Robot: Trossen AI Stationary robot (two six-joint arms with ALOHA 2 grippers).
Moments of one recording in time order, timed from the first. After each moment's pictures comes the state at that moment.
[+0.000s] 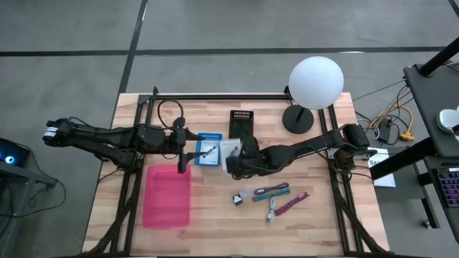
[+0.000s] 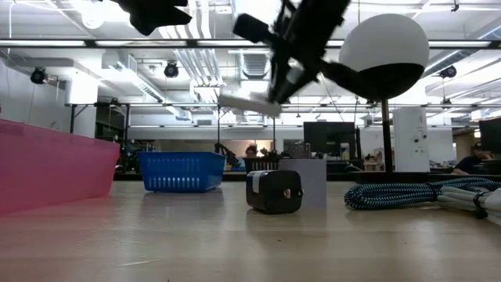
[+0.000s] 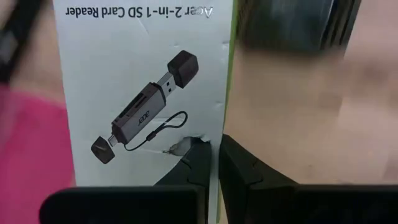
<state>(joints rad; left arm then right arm) -0.12 0.91 0.80 -0.17 -0.25 -0.06 0.19 1.85 1.46 -0.74 0.57 1.44</state>
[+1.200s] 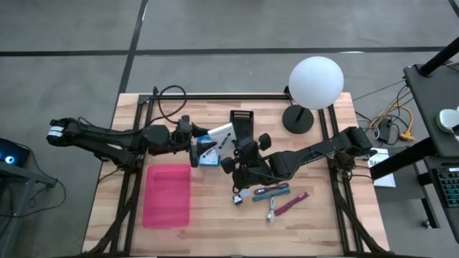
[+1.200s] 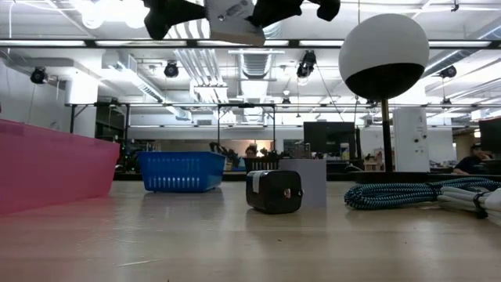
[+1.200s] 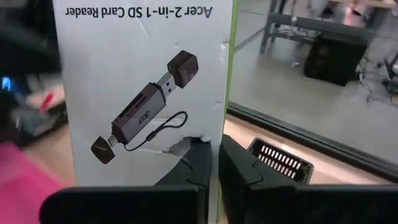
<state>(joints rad) -0.10 1.02 0.78 0.15 -0.35 -0.27 0.30 1.85 1.62 -0.64 1.14 0.83</state>
